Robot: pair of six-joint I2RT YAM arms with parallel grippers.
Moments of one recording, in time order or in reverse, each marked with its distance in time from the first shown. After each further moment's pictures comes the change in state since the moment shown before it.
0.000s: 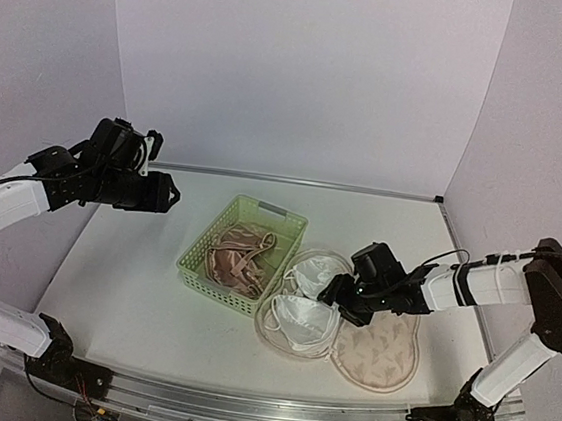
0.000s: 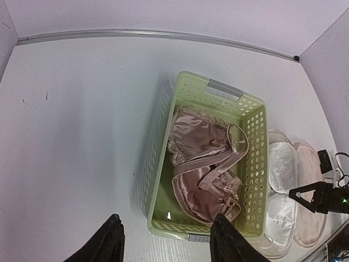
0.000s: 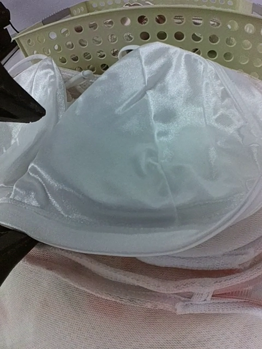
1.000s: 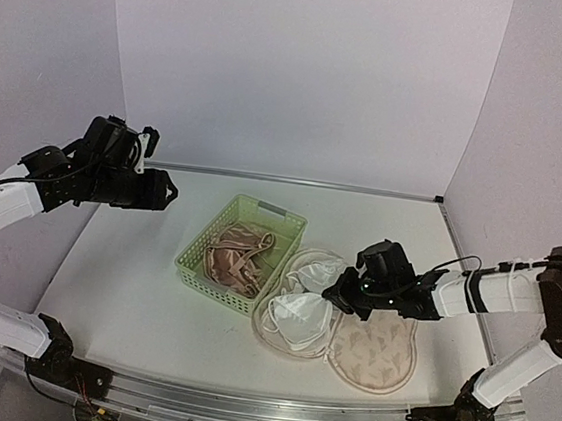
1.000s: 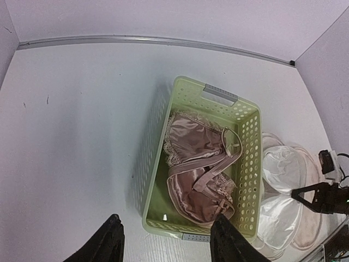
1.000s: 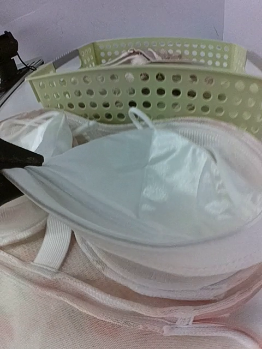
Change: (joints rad) left arm 0.000 -0.030 0.000 0.000 0.000 0.000; right arm -0.002 -0.066 -0.064 0.152 -0.050 0.056
